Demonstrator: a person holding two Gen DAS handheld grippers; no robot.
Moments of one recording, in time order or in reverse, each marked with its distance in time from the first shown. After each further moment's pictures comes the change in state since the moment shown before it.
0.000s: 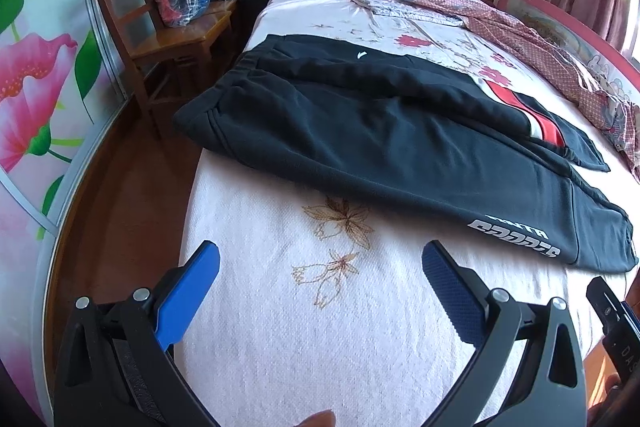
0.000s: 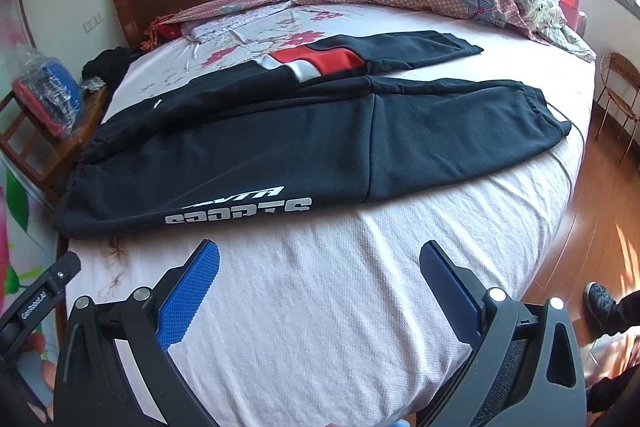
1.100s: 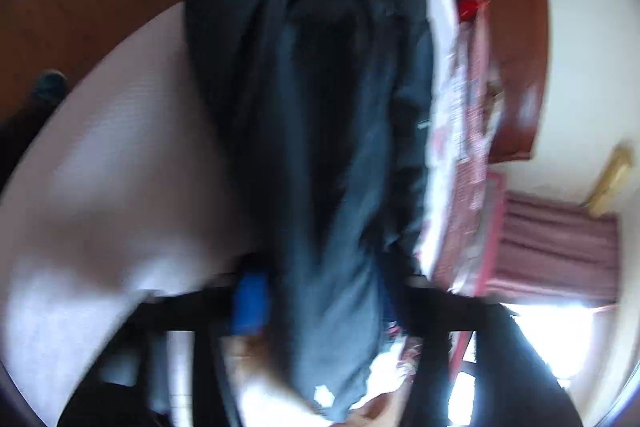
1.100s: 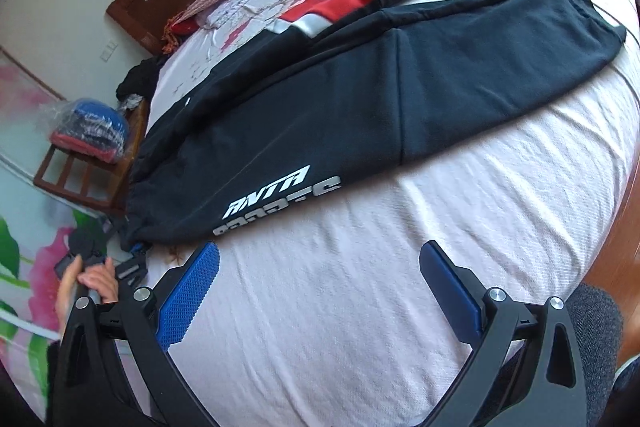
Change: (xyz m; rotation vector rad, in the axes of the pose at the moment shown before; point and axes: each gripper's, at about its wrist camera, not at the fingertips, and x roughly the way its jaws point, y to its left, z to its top) left arm 0.210 0.034 0.050 -1.037 0.244 -0.648; right arm 0.035 -0.045 0.014 0.250 0.209 0.278
